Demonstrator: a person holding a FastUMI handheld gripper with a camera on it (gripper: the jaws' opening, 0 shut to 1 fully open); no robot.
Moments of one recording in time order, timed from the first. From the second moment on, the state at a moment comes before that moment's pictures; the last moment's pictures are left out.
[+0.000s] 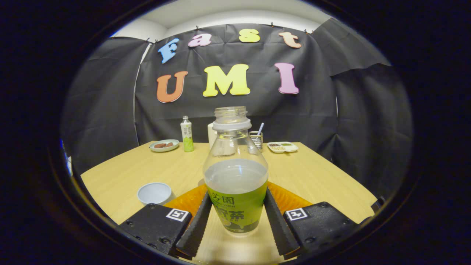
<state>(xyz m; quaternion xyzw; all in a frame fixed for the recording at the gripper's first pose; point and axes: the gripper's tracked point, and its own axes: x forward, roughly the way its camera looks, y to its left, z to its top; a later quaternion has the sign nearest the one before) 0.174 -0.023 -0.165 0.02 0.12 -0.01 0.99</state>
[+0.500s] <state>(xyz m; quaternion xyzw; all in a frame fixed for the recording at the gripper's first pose) 0.152 -0.031 -0.168 0.01 0.19 -0.05 0.98</state>
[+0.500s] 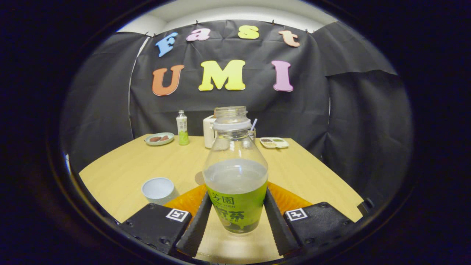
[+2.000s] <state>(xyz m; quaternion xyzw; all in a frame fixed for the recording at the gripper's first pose) 0.161 -0.078 -0.103 -0.54 0.15 -0.19 0.81</state>
